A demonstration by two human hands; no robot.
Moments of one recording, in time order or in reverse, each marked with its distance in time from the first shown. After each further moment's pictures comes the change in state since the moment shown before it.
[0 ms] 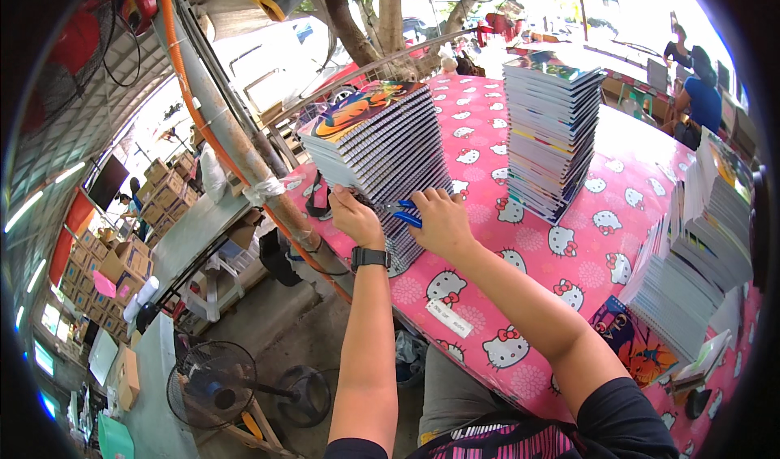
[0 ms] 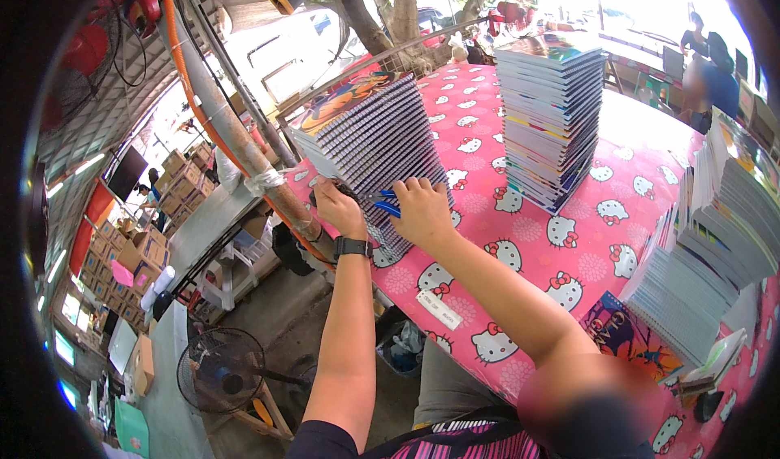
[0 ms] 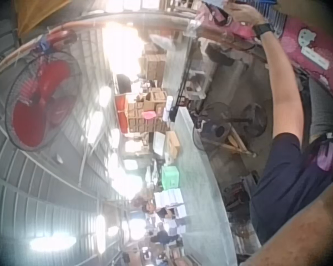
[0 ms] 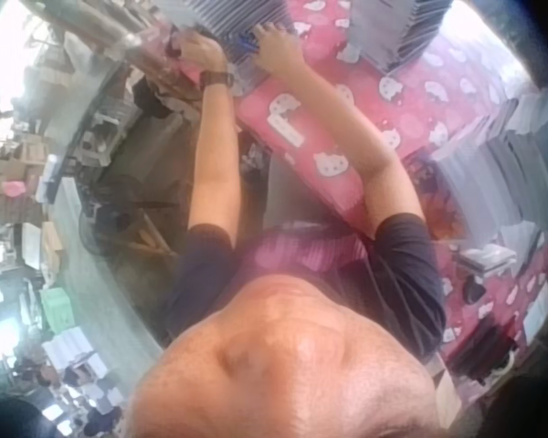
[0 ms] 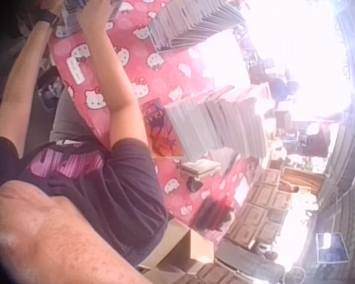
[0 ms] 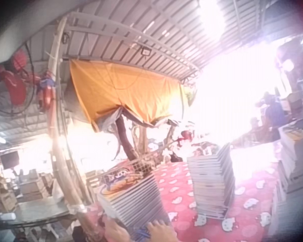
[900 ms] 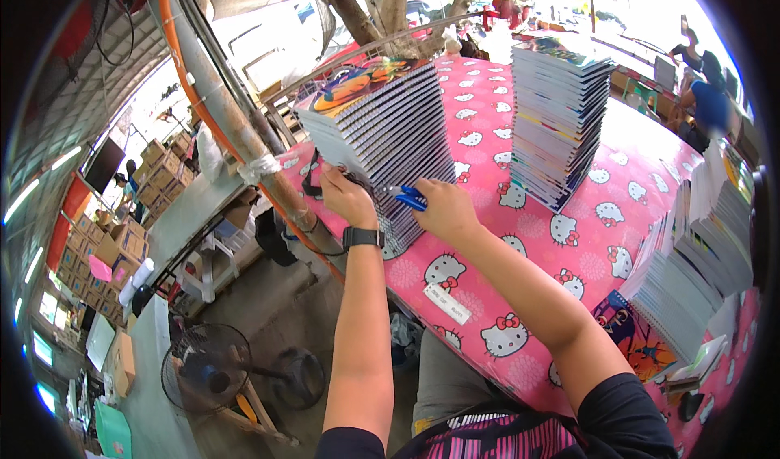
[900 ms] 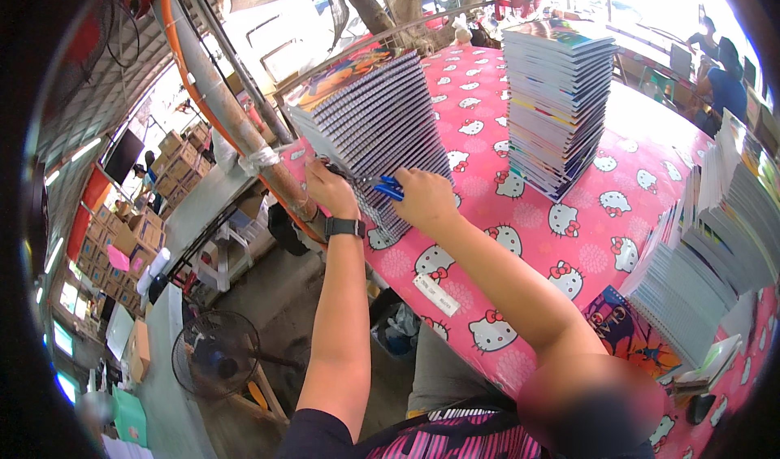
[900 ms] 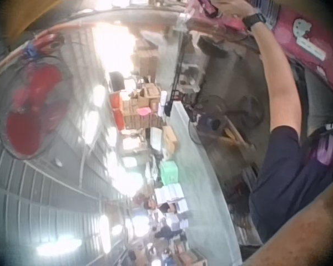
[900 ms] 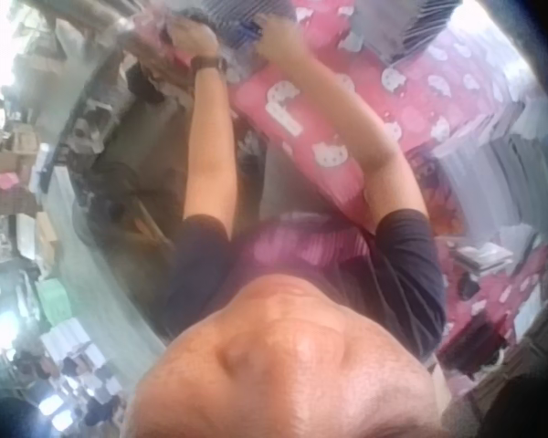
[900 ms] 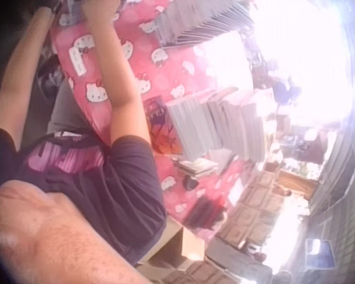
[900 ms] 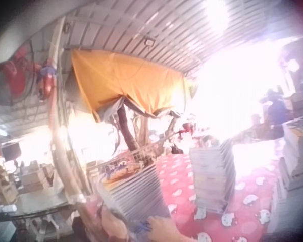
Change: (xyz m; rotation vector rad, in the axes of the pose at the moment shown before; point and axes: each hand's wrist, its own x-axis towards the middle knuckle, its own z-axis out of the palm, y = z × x) left_hand 0.004 -0.004 0.002 -0.055 0.005 -0.108; right_hand -0.003 0.014 0.009 0.204 -0.014 0.047
